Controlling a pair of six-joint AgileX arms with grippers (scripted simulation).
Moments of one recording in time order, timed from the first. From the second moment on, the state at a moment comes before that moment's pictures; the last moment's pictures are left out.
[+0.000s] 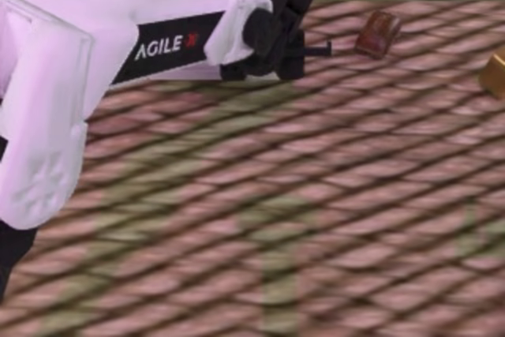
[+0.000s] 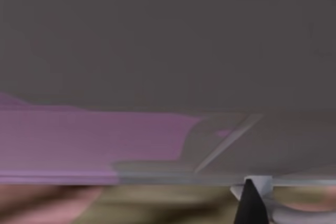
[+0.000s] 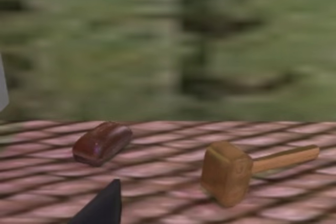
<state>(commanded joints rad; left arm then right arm) -0.59 2.34 1.86 -0.46 -0.36 -0.49 0.00 0.00 0.00 0.00 0.00 0.00</state>
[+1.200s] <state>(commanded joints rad) -0.62 2.24 1.70 -0.40 -0.38 -0.52 0.00 0.00 0.00 0.00 0.00 0.00</state>
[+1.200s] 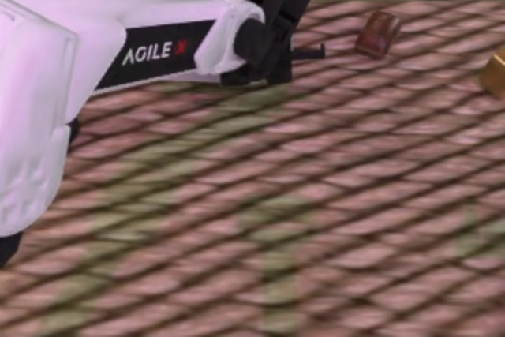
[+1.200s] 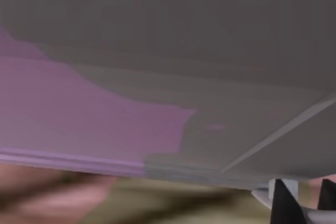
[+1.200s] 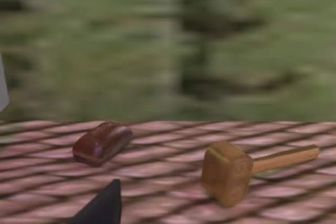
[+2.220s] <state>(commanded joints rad) -0.62 2.22 1.65 -0.37 -0.35 -0.49 0.00 0.00 0.00 0.00 0.00 0.00</state>
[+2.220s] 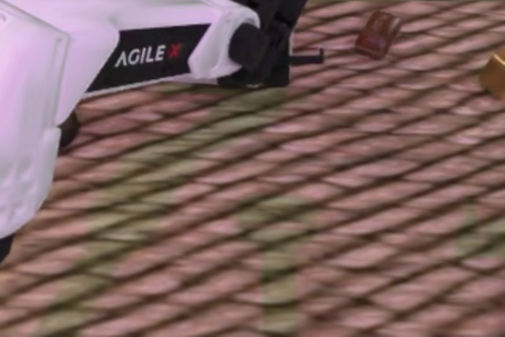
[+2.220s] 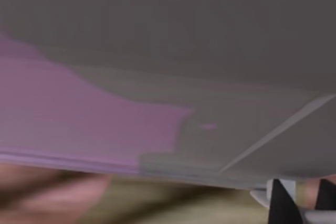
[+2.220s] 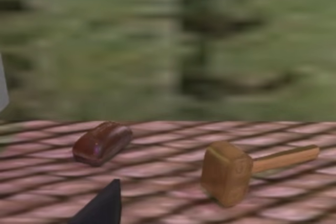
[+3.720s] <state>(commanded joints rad) -0.61 2.19 1.61 -0.35 -0.34 -0.46 0.00 0.00 0.00 0.00 0.00 0.00</state>
